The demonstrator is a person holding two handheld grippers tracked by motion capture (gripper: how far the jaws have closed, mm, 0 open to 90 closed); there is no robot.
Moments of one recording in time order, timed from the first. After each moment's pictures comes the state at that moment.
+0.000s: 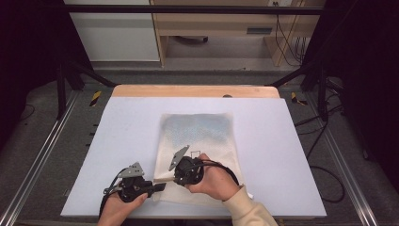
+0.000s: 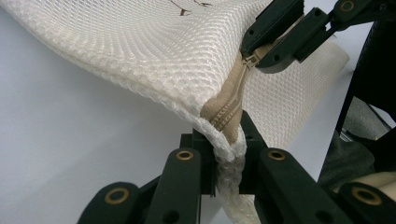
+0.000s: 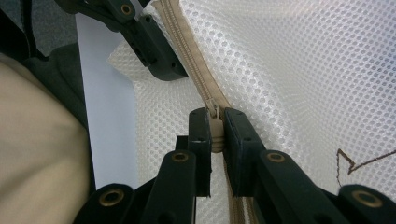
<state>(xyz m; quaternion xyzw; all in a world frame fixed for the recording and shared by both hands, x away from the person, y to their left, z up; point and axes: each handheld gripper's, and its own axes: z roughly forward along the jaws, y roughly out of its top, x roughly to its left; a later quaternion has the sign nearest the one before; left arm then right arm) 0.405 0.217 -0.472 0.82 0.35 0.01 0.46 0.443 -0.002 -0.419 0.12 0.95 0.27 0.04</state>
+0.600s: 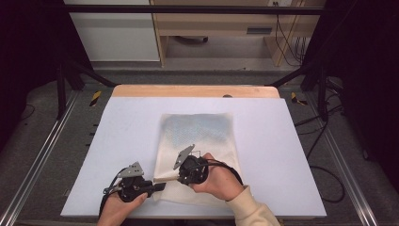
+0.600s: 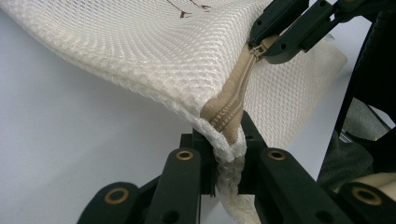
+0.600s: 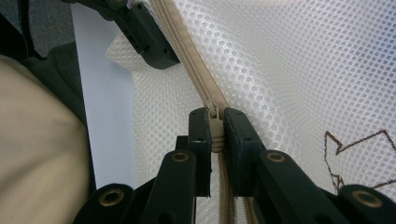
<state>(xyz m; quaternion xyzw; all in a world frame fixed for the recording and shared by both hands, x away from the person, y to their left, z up) 0.405 0.217 -0.471 0.82 0.34 0.01 0.46 0.442 -0.014 -0.416 0.14 0.95 0.28 0.04</state>
